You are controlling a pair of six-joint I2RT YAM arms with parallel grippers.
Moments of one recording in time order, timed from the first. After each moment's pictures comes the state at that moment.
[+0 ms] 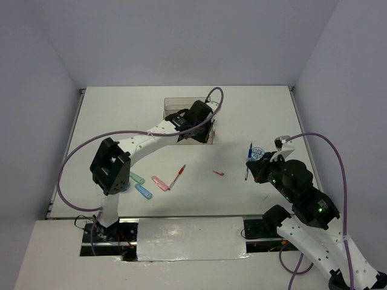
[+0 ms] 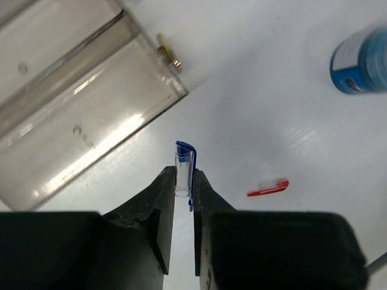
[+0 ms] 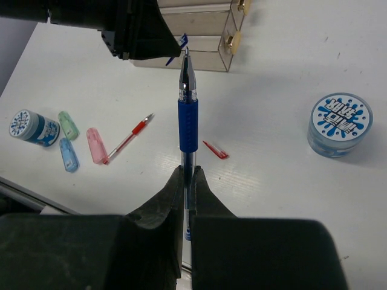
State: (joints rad) left arm -0.77 1.95 1.67 -0.51 -0.02 -0.18; right arm 0.58 0.38 0.75 -0.71 0.15 0.43
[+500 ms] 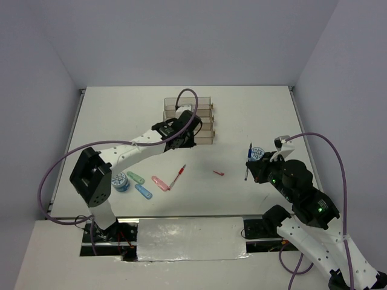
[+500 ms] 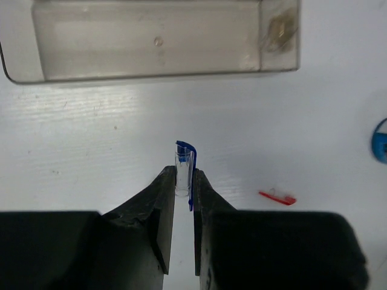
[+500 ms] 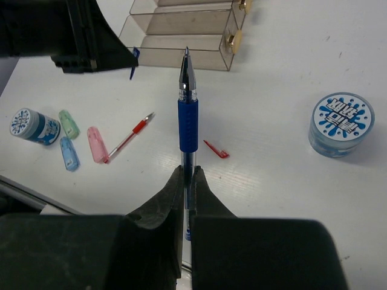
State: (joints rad) left arm -0.78 1.73 1.43 -0.57 -0.33 -0.69; right arm 0.58 0.38 0.75 -0.71 0.14 0.43
